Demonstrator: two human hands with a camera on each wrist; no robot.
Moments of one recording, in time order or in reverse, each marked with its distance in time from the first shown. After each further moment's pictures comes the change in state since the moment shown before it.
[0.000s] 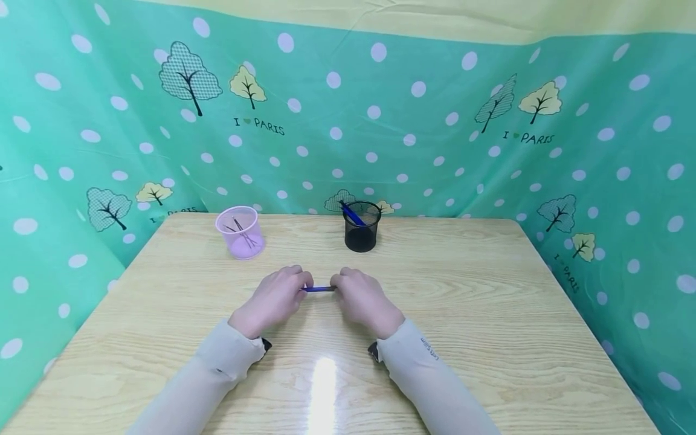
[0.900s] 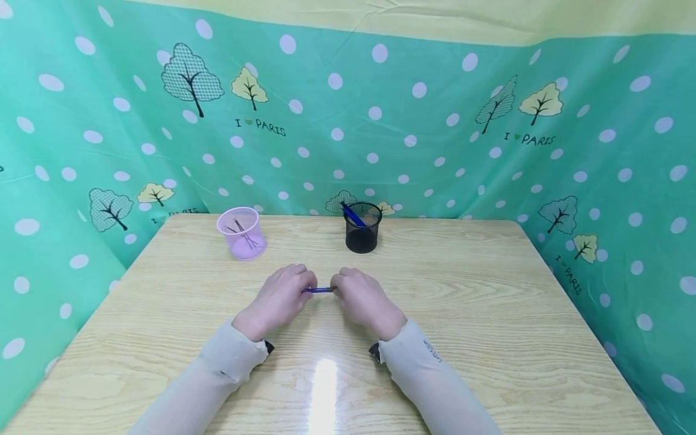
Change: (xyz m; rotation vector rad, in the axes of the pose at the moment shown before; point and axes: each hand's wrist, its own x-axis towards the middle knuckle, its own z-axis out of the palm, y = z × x) left_hand 0.002 0.004 0.001 0.006 0.131 0.109; right_hand -0.001 -0.002 -0.005 -0.017 0.026 -0.056
